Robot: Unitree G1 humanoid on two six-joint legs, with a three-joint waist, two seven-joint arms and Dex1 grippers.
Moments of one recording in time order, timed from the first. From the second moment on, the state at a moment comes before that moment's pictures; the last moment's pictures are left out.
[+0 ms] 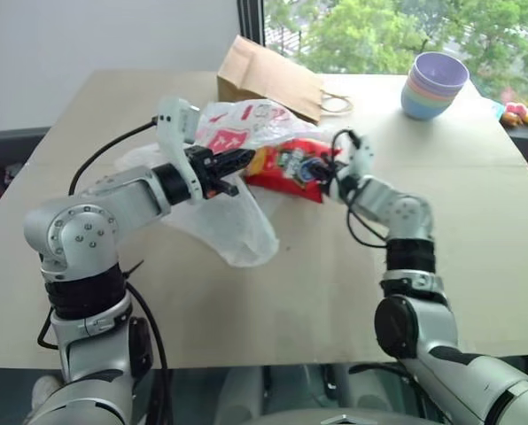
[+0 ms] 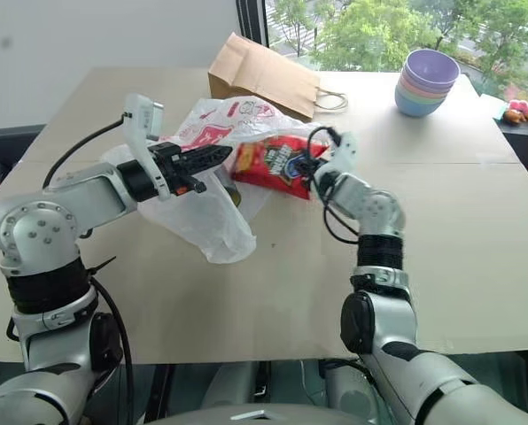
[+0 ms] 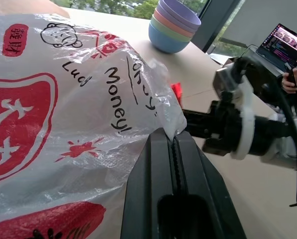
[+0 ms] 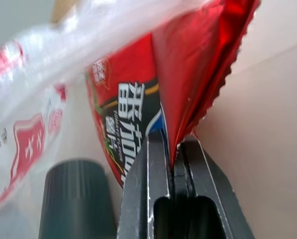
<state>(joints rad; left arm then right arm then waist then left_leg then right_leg) -0.66 0.54 0.32 -0.31 -0.93 1.25 -0.32 -0.91 0.14 -0.42 0.46 0.75 0.86 -0.07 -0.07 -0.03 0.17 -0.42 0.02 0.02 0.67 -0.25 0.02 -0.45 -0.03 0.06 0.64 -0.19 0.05</state>
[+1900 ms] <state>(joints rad) 0.01 0.83 0.53 -0.61 -1.21 1.06 -0.71 -1.14 -0.28 0.16 1.03 -0.04 0.12 0.46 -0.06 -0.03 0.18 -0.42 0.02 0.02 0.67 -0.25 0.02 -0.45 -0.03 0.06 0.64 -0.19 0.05</state>
